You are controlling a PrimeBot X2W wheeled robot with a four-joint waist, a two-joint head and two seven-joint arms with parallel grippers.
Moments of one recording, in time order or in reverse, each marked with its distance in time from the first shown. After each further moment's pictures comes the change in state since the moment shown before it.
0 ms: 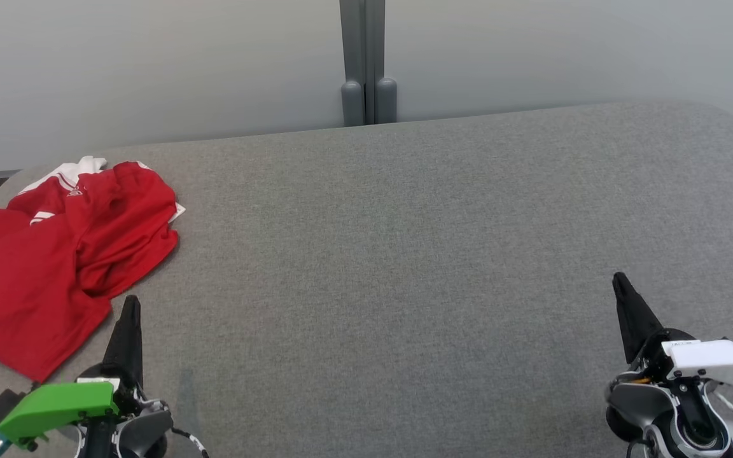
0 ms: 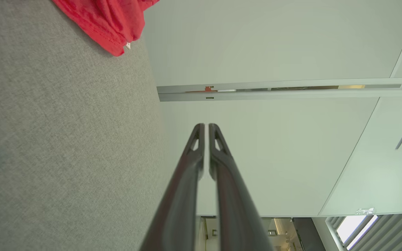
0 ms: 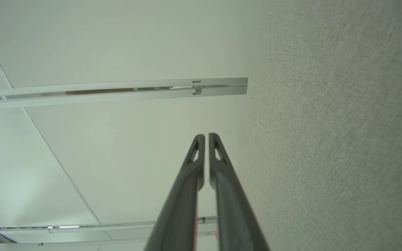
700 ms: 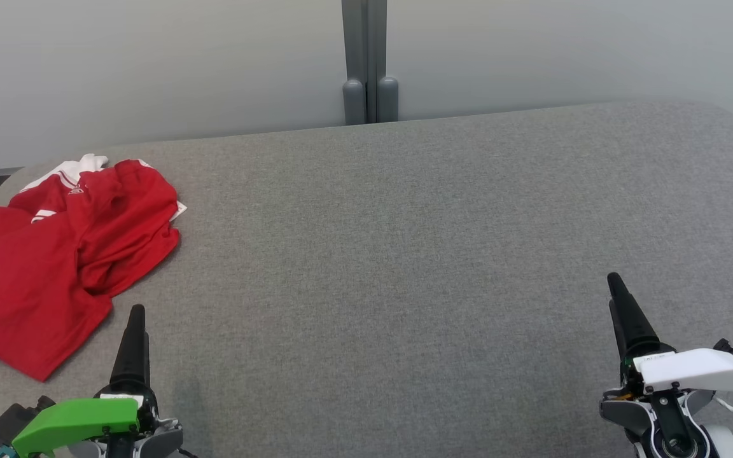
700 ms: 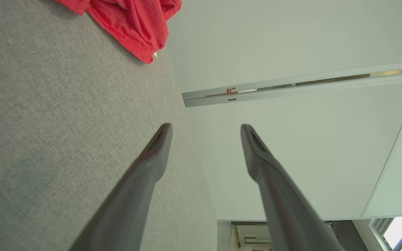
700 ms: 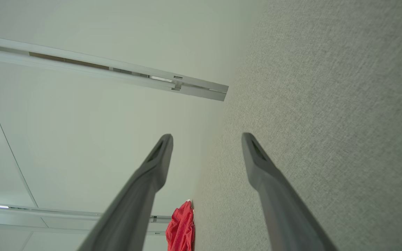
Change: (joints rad) left arm 0.051 -0.004 -0.044 0.002 0.128 0.003 -0.087; right arm 0.044 0.006 0.043 -0.025 -0.257 0.000 -0.087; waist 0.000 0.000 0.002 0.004
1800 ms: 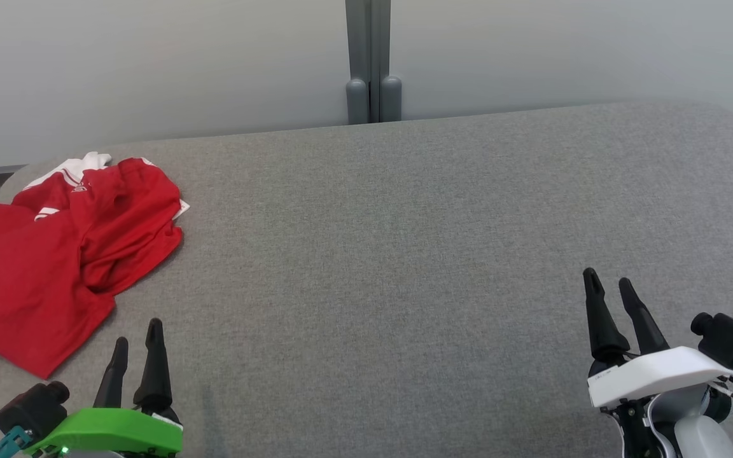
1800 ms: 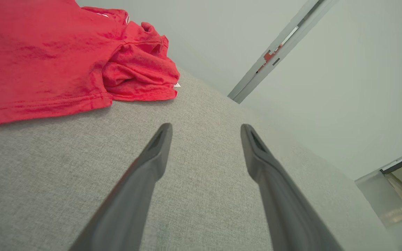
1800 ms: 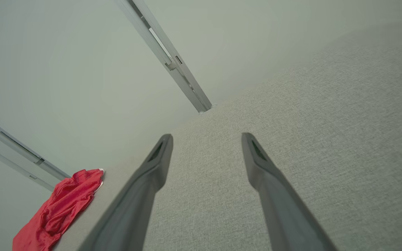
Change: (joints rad) left arm 0.049 0.050 -0.047 -0.027 0.724 0.000 -0.120; right arm 0.030 -0.005 0.054 -0.092 -0.754 0.000 -0.119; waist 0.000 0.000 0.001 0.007
